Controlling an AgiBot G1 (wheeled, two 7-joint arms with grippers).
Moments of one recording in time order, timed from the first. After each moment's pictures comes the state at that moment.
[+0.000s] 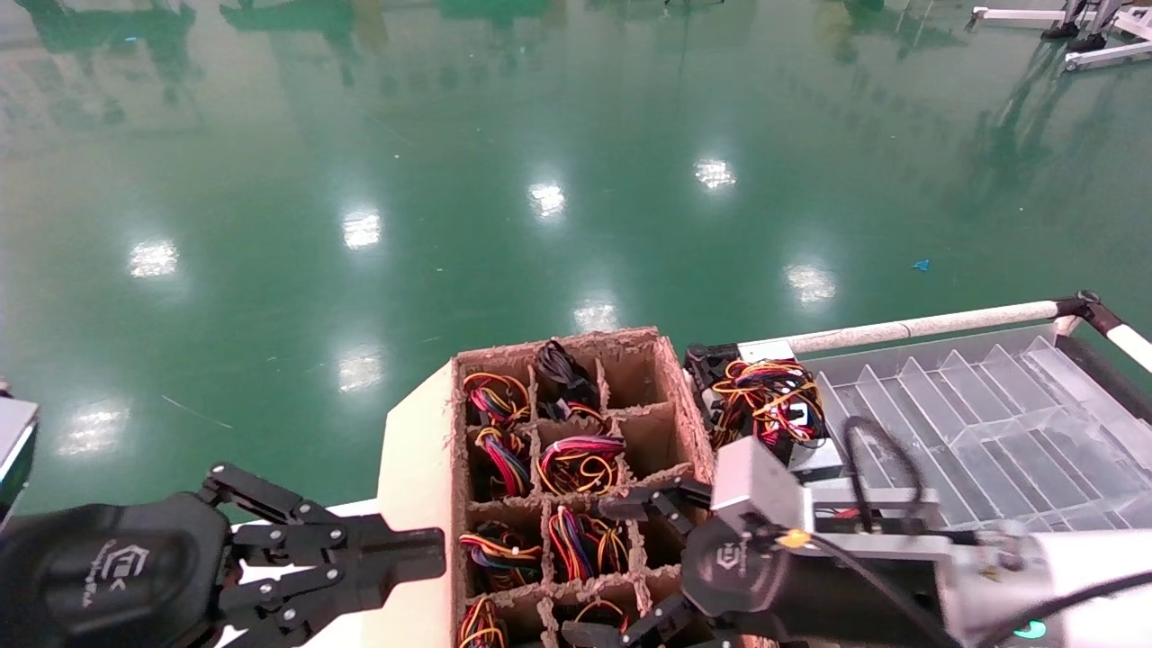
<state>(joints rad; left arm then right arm) -1.10 0.58 0.36 -1.27 0.67 1.46 -0.14 1.20 -0.85 -0.50 1.09 -1.14 -1.32 0.22</state>
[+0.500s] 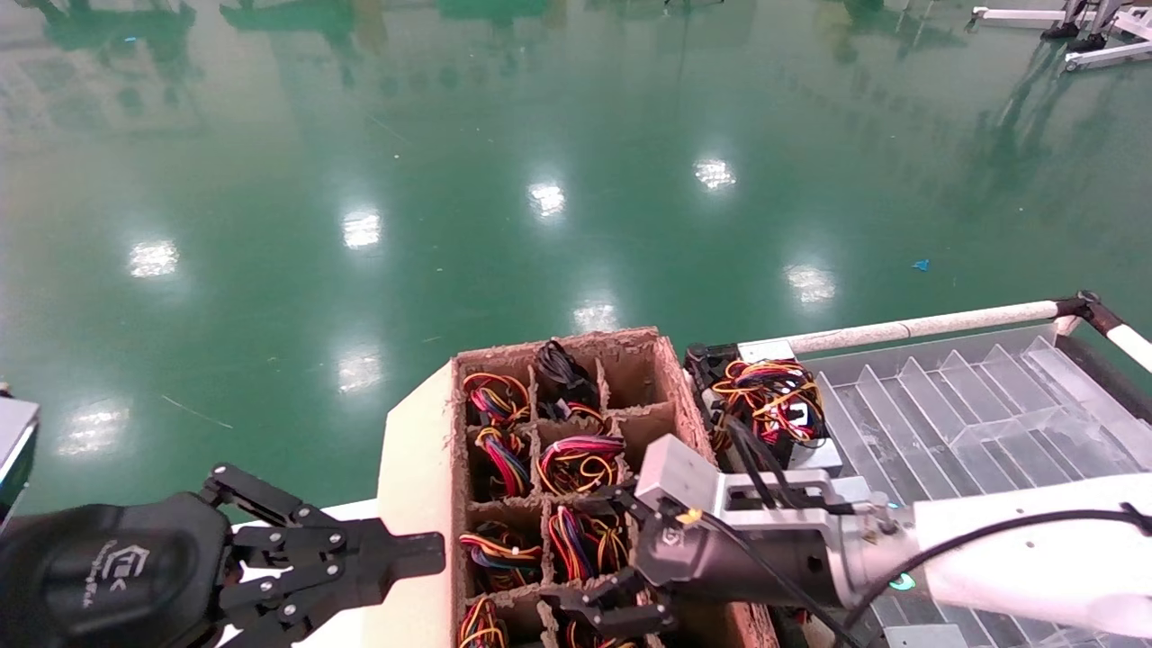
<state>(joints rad) -1.10 0.58 0.36 -1.27 0.67 1.46 -0.14 1.29 -0.99 -0.58 0.91 -1.30 -1.26 0.17</state>
